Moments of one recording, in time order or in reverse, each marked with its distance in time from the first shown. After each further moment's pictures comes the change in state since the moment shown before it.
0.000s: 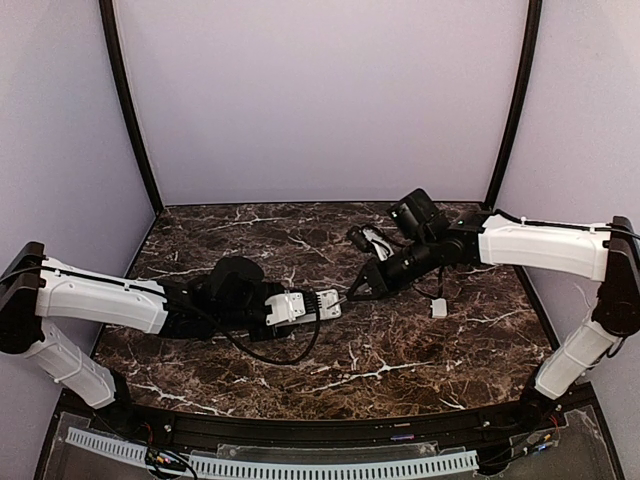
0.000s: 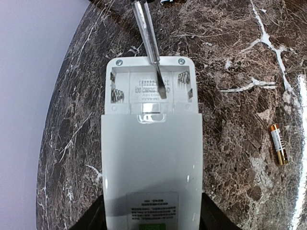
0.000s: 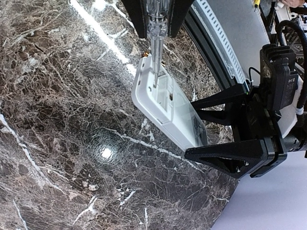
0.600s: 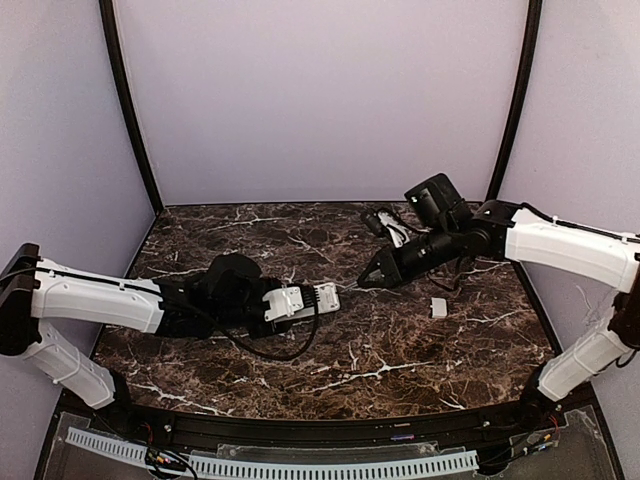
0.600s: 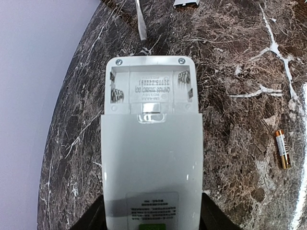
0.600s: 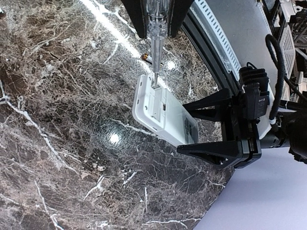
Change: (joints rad) left arm 0.000 -0.023 0.002 0.000 -0.026 -0.028; right arm -0.001 -0.121 0.017 -0.066 0.059 0.004
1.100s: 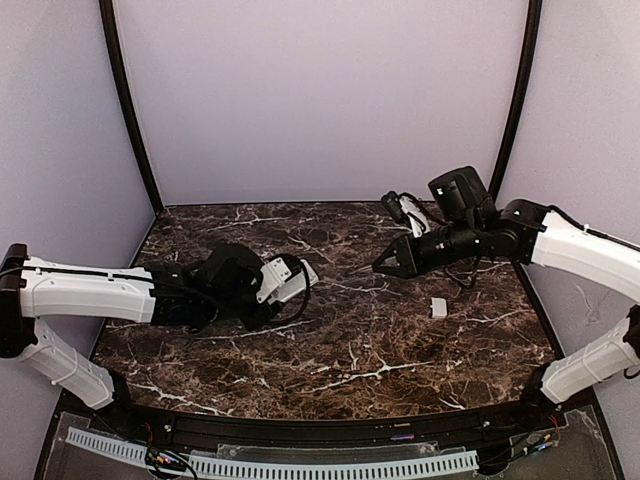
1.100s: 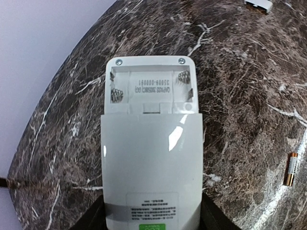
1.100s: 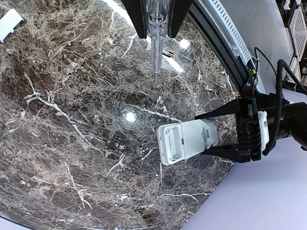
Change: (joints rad) left arm 0.000 -0.035 0.097 -0.237 -0.191 -0.394; right arm -0.001 -0.137 -0.030 0.002 0.132 0.014
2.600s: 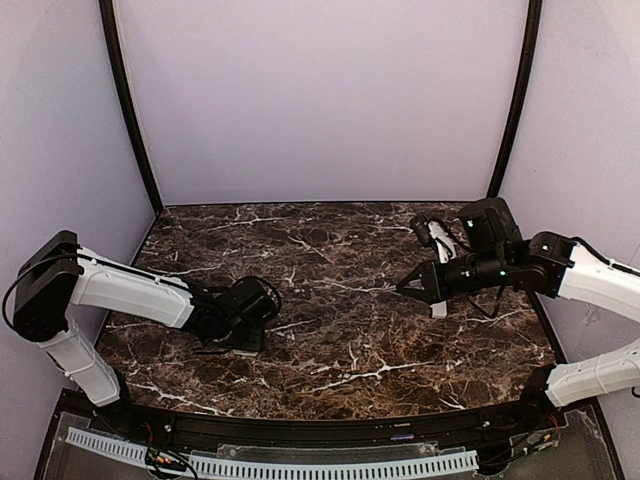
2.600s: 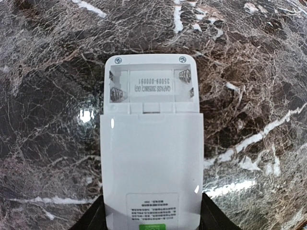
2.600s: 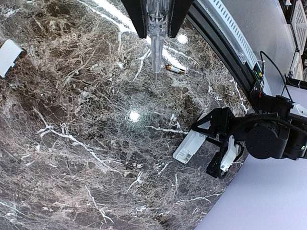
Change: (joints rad) left arm 0.057 0.228 -0.051 -0.220 0.005 -1.064; right arm 0.000 -0.224 -0.246 0.038 0.062 0.066
